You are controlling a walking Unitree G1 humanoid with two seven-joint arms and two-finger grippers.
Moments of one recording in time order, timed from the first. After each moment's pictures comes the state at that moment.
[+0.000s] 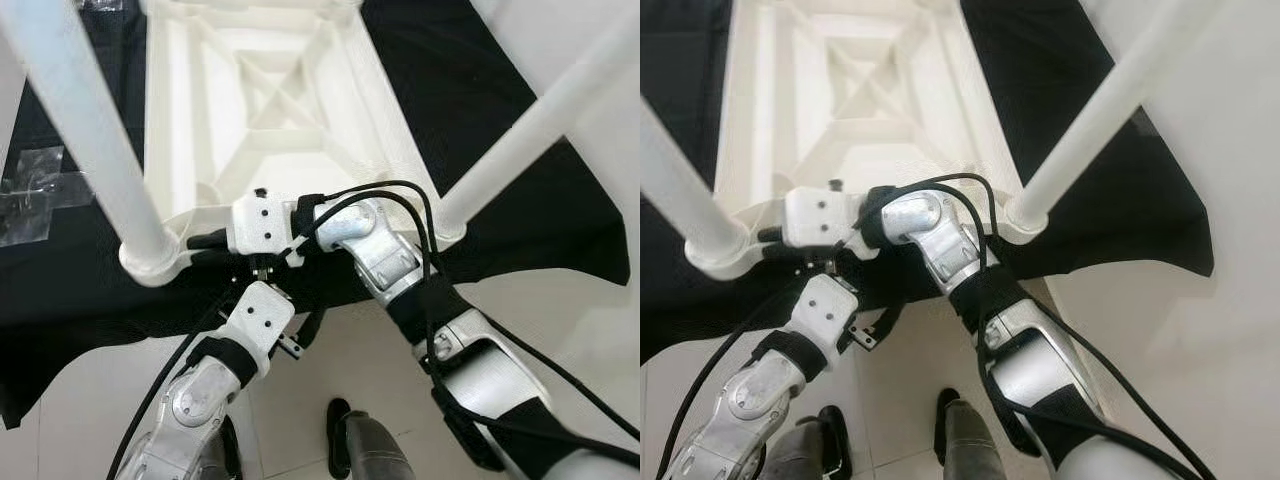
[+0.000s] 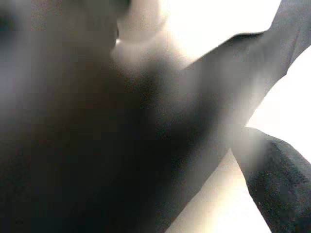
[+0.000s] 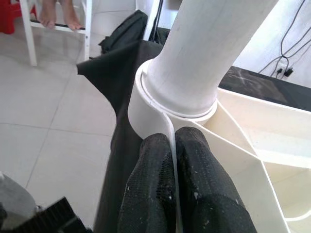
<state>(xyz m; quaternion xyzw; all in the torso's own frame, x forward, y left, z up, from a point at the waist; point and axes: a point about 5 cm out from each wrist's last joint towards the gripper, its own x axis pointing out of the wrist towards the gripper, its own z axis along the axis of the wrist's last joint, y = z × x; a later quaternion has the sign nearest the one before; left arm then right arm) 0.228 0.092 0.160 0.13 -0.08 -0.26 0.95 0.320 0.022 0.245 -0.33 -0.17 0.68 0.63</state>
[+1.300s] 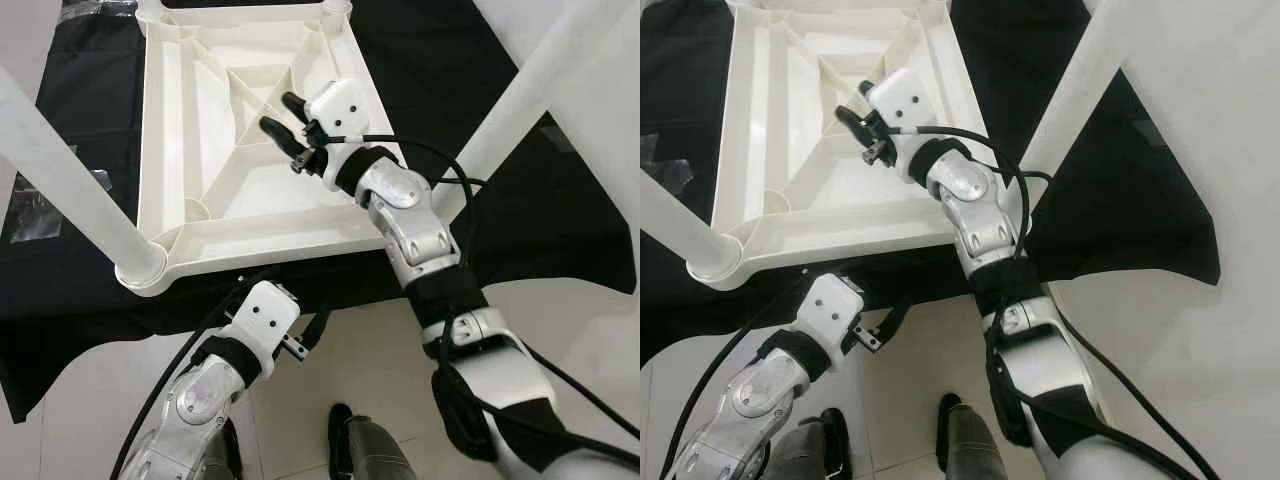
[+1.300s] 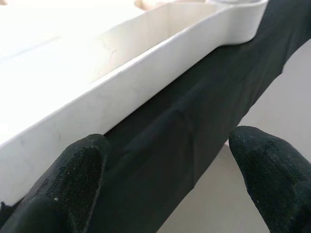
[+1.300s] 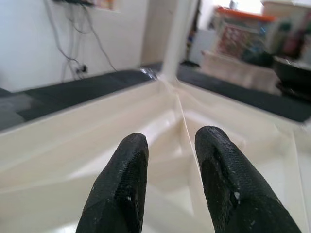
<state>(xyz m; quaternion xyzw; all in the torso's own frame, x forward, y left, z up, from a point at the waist) 0.229 0.088 0.162 0.13 -0.07 -0.27 0.95 0.373 -0.048 0.276 -0.13 -0.21 0.31 0.92</state>
